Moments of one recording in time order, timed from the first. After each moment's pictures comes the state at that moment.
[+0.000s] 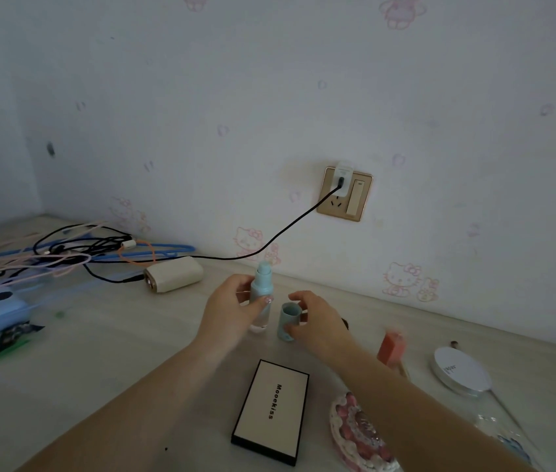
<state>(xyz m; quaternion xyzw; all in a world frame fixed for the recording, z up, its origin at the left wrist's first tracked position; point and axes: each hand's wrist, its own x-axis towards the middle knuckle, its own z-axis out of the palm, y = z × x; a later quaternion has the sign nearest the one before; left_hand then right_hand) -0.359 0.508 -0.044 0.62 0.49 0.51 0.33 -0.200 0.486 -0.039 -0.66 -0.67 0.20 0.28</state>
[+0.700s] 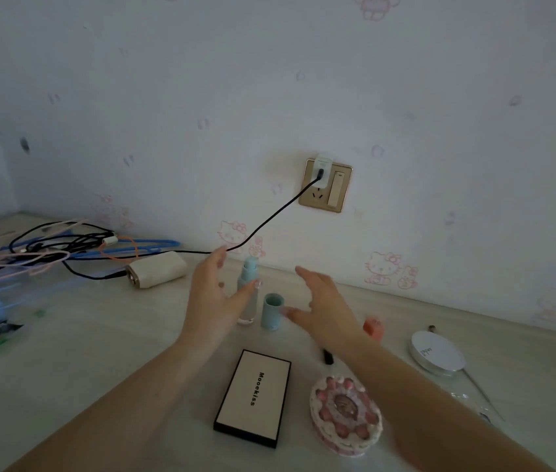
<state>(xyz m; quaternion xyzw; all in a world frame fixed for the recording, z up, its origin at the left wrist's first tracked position) -0.353 0.492 -0.036 0.61 0.47 0.58 0.27 -0.180 0.450 -0.007 -0.64 -0.70 0.16 0.29</state>
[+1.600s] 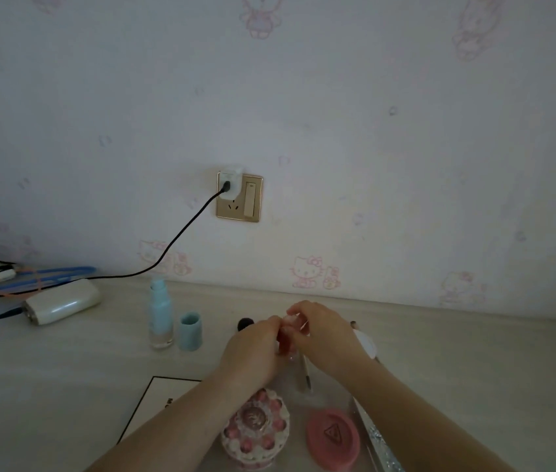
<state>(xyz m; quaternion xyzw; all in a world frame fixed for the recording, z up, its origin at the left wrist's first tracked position) -0.200 0.452 -0.046 0.85 0.45 0.23 0.16 -0.074 0.406 -0.011 -0.70 -0.65 0.07 0.27</state>
